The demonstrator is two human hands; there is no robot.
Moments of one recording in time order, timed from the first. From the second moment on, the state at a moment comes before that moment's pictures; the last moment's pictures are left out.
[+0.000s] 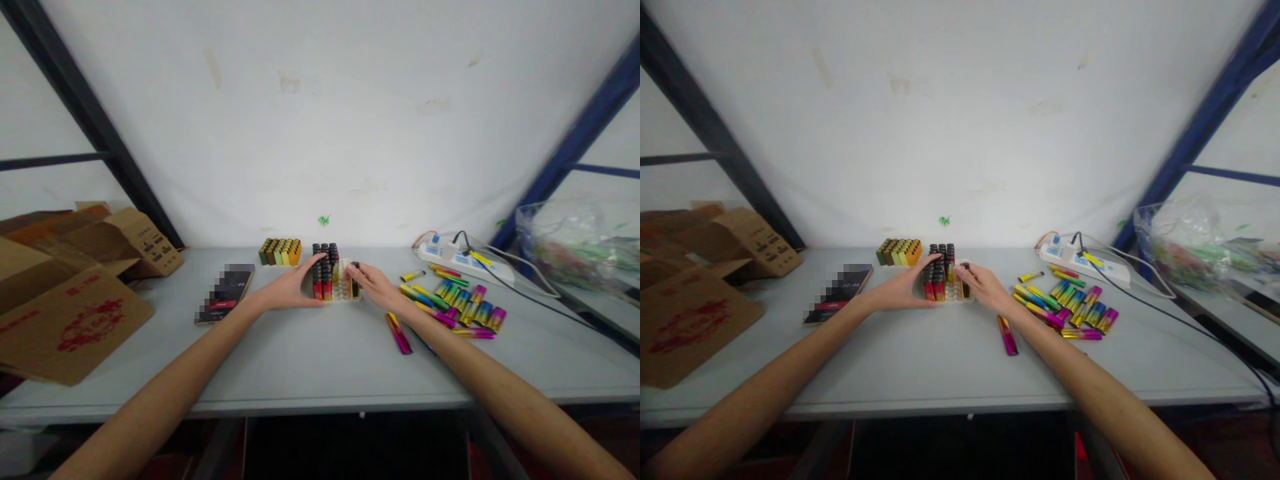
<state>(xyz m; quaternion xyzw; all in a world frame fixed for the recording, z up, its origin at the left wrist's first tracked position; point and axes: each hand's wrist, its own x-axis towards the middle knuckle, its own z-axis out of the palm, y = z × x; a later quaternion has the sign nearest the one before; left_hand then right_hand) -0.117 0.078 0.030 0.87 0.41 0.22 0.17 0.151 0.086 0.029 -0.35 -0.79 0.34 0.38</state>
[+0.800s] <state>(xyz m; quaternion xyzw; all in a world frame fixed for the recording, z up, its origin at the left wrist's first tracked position) -0.115 0.077 0.032 0.86 0.42 0.22 0.19 0.137 0.063 0.027 -0.42 -0.63 0.52 0.40</state>
